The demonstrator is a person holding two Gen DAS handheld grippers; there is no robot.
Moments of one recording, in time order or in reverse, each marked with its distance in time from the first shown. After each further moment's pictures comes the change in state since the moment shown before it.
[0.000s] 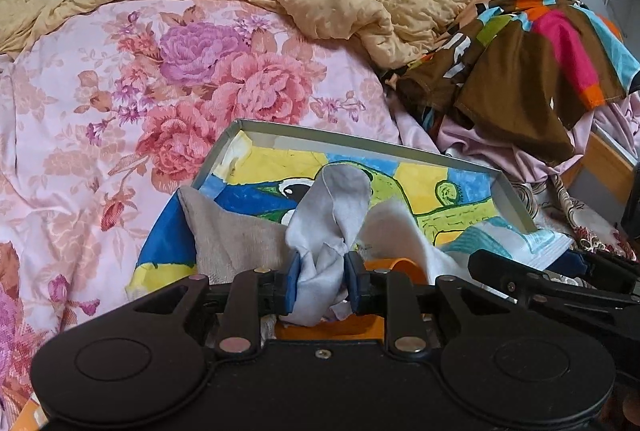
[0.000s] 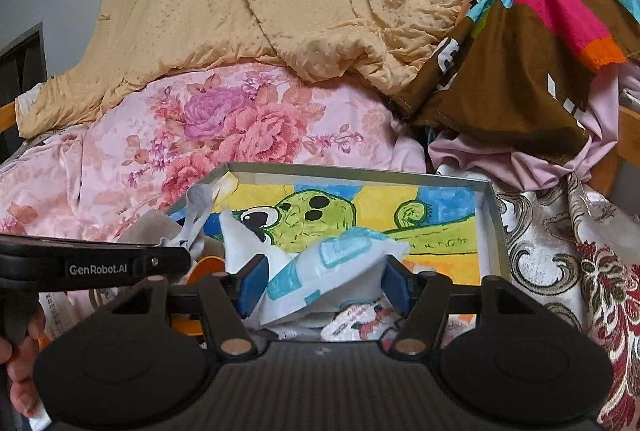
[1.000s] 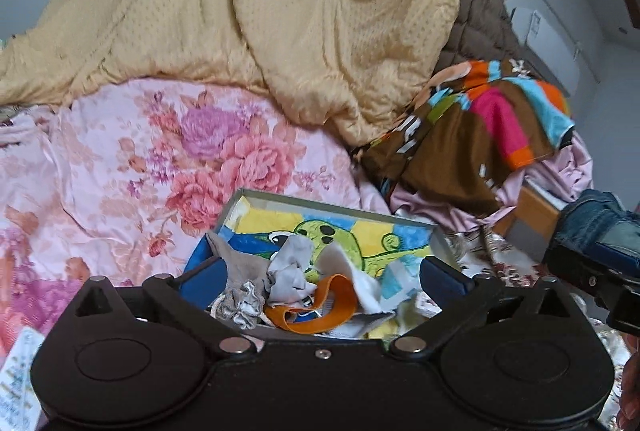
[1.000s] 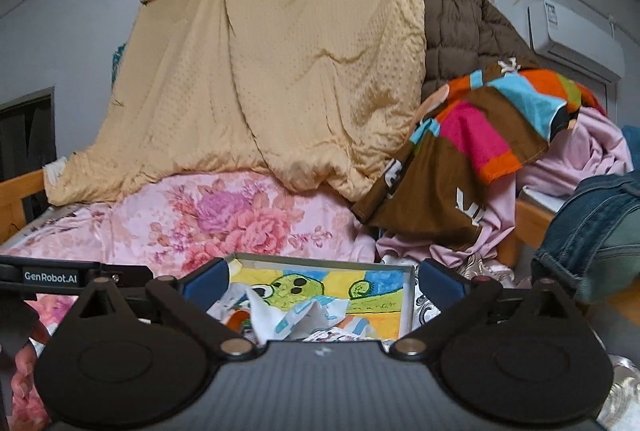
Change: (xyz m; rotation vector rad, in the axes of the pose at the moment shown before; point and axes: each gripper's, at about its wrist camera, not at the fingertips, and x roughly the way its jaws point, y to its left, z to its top) left arm -0.158 -0.023 -0.014 -0.007 -0.201 -0.039; right arm -0.187 -0.003 0.006 -0.006 -0.285 -0.055
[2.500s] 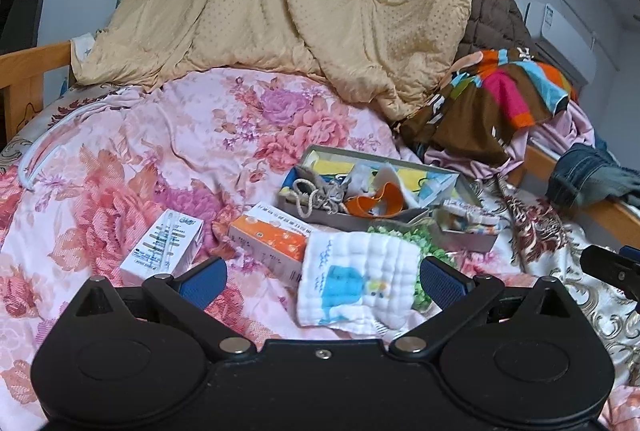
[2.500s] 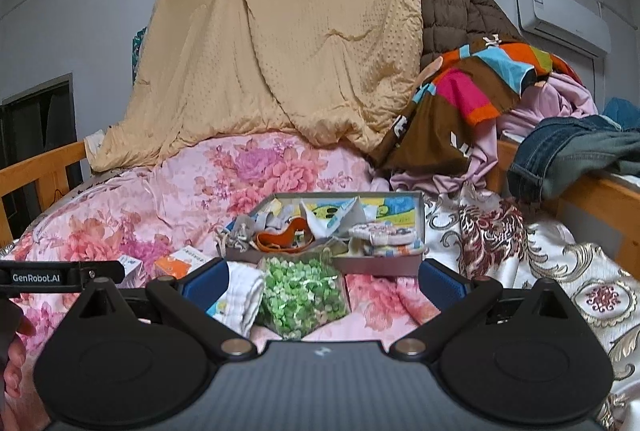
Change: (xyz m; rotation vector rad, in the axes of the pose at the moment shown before) left arm -0.163 0.032 -0.101 0.020 0.005 0.129; right arm -0.140 0.061 -0.074 0.037 0.086 -0.003
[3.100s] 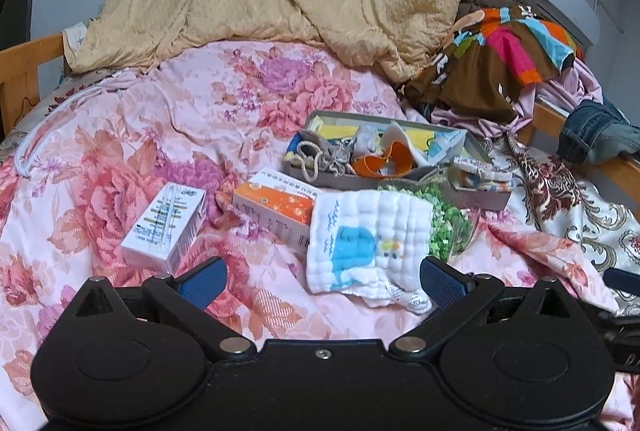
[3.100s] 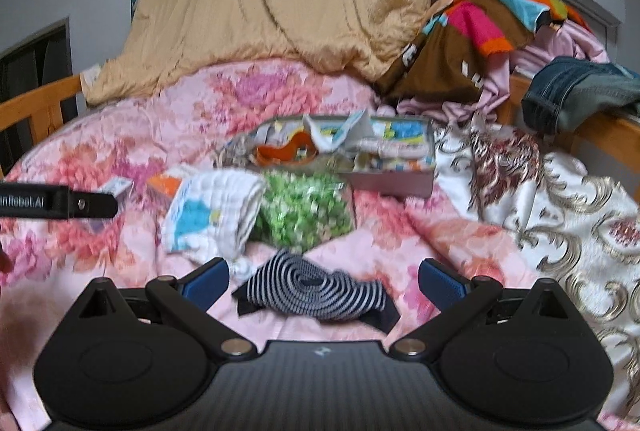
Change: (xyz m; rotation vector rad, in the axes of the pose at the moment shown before) left arm 0.015 -0.004 -0.015 0.057 0.103 0.026; right arm 0.028 0.010 -0.051 -0.035 0.195 -0.003
